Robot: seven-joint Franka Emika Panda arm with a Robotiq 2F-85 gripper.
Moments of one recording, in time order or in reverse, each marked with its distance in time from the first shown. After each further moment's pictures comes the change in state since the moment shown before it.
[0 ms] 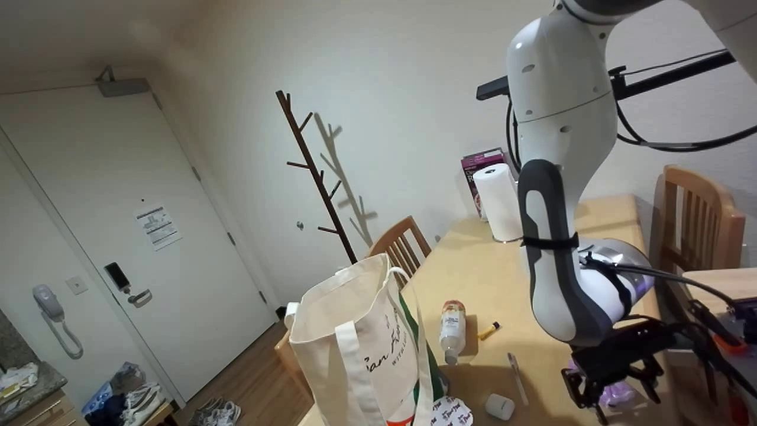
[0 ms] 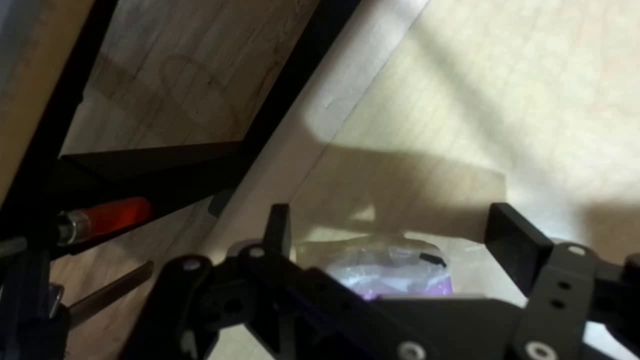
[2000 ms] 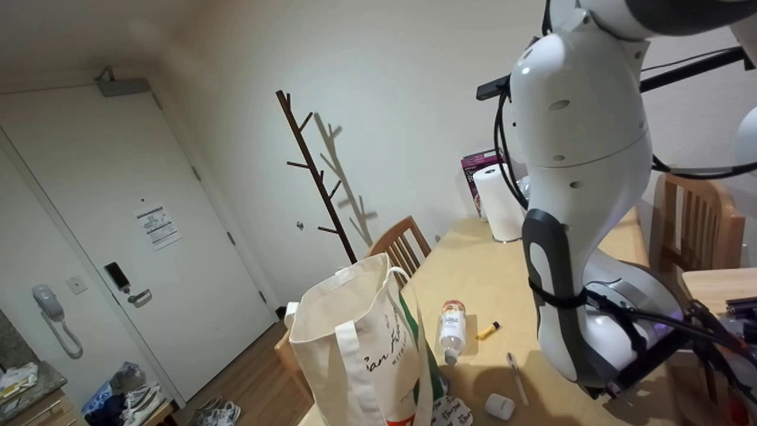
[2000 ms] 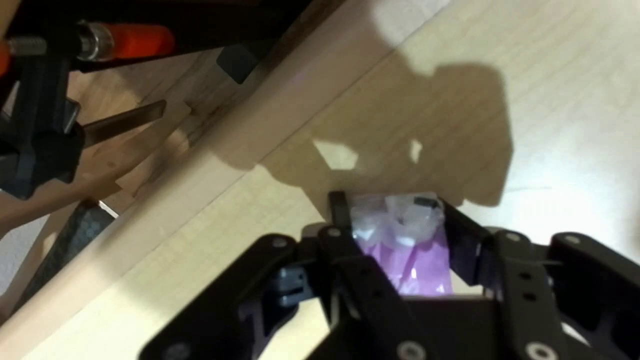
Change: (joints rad) arm 0.679 0.109 -0.432 0.005 0.505 0.164 -0.501
